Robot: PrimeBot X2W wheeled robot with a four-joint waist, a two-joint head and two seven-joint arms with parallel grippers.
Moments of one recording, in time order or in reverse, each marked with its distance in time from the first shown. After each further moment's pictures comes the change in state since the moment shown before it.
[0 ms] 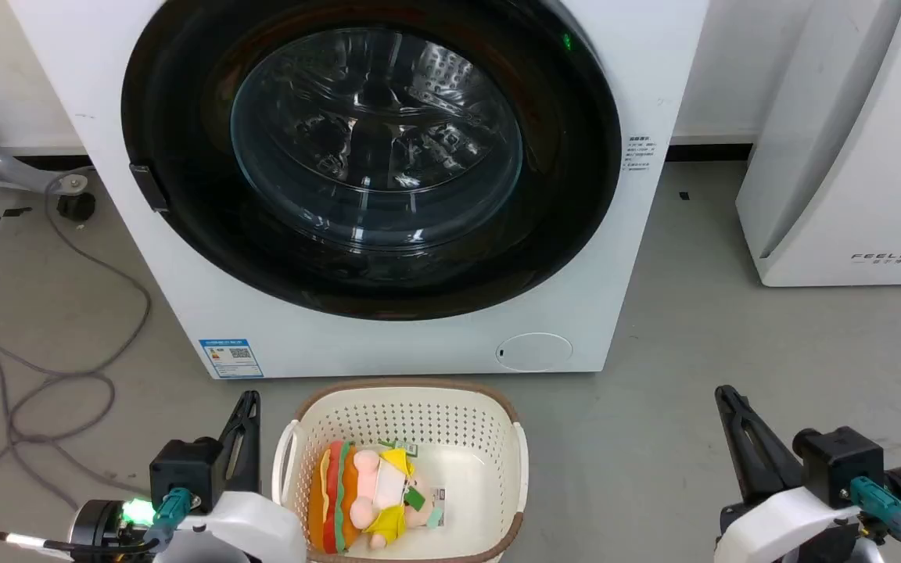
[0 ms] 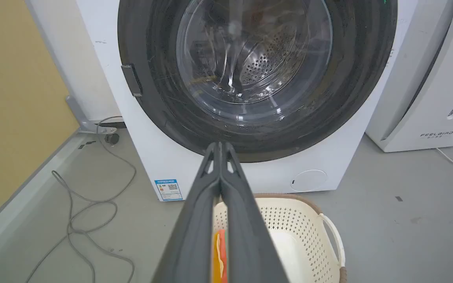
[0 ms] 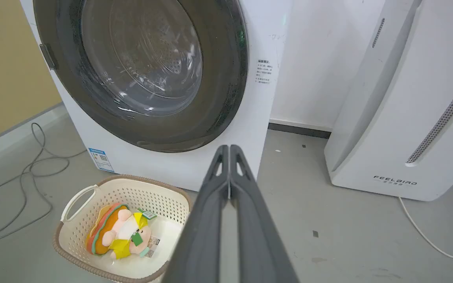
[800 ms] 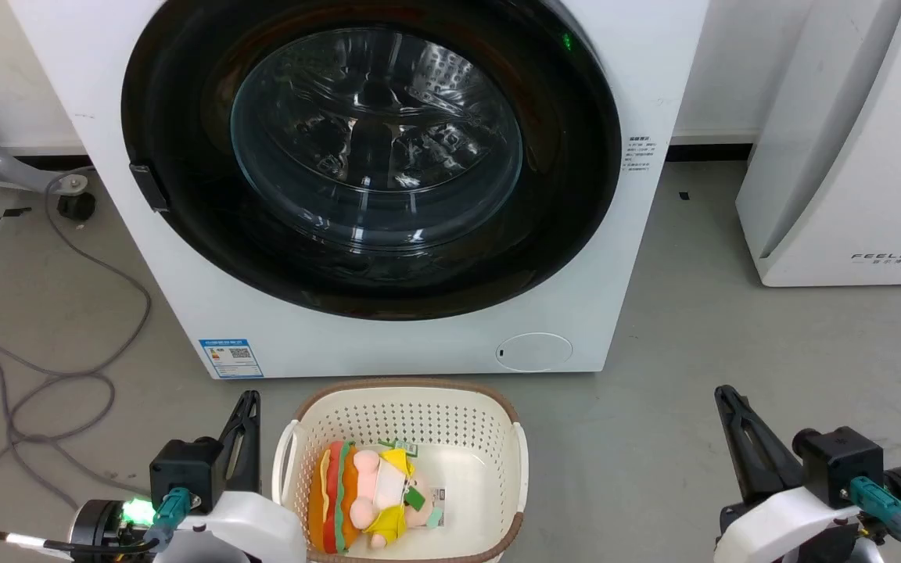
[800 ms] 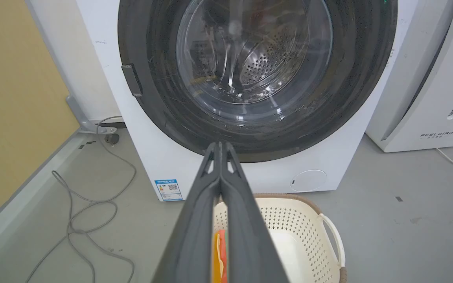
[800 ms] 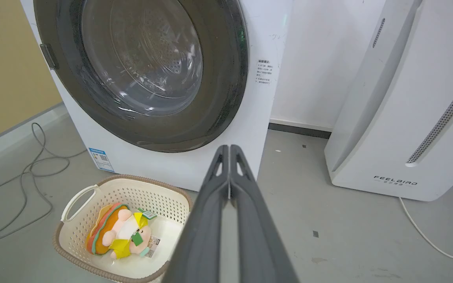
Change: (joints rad) left arm 0.000 0.000 0.000 0.000 0.000 0.000 0.000; right arm 0.000 0.000 0.001 0.000 0.000 0.000 0.000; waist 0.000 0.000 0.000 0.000
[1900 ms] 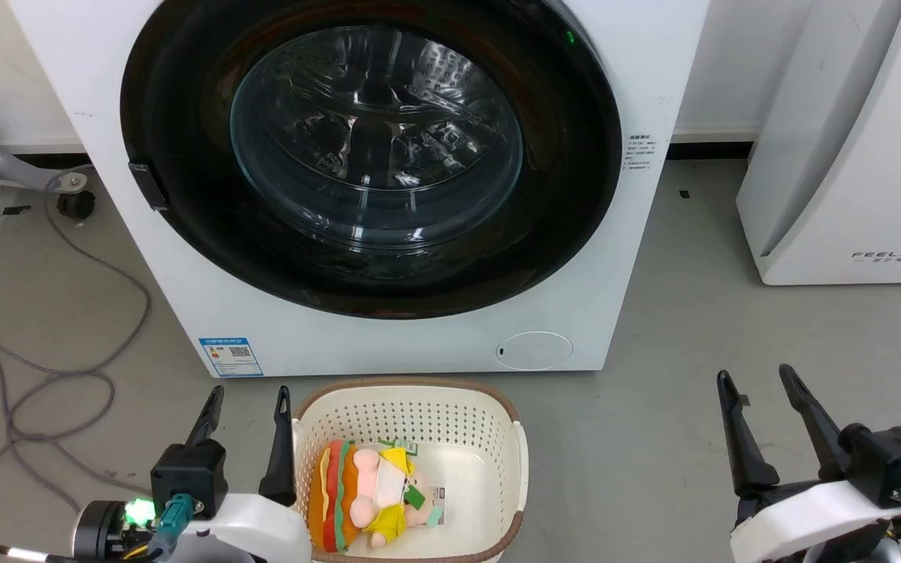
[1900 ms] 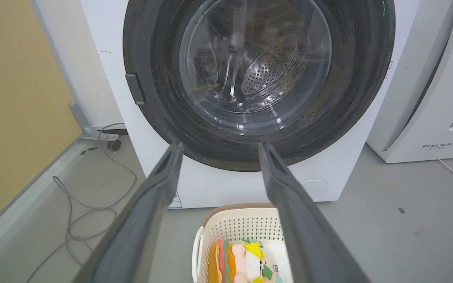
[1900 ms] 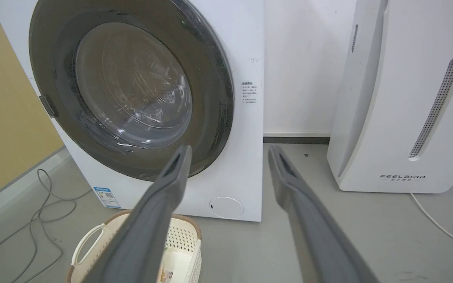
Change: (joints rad) left arm 0.001 -0.001 -0.019 0.000 -0.008 0.036 -0.046; right arm 0.001 0.000 -0.023 -0.028 0.136 0.000 -0.047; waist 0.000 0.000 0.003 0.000
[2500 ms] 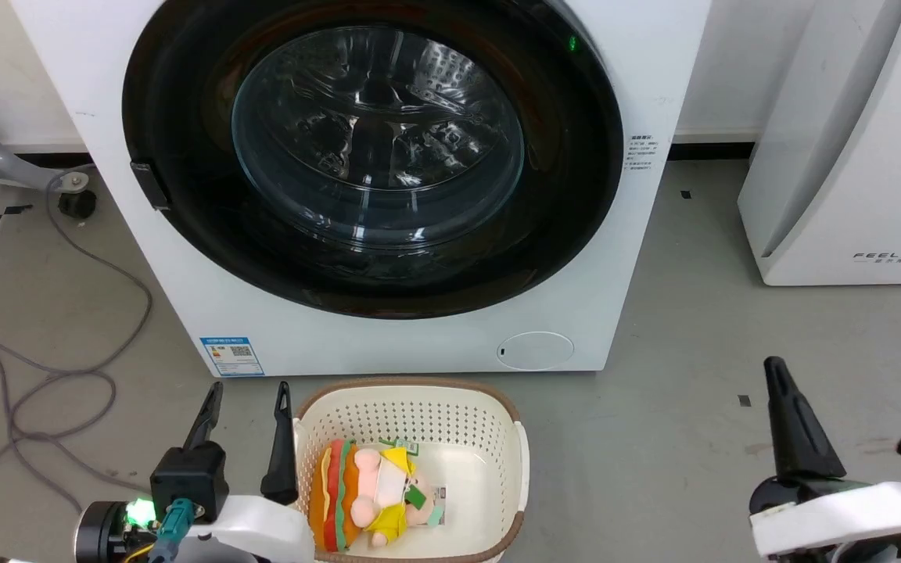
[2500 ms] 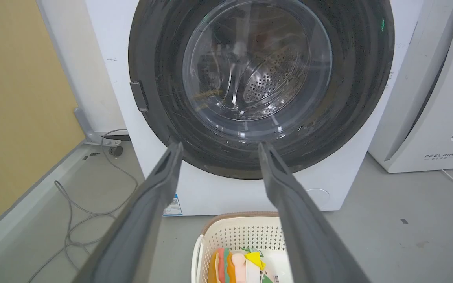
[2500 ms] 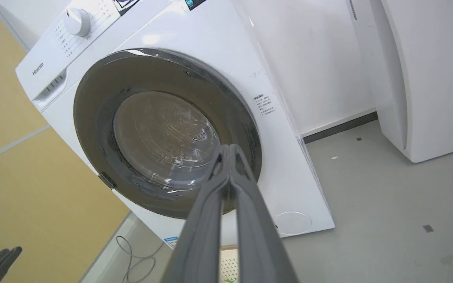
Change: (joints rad) left arm 0.000 0.000 -0.012 -0.001 -0.007 0.026 -0.036; right arm 0.001 0.000 0.006 -0.004 0.418 0.000 -0.039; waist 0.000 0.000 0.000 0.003
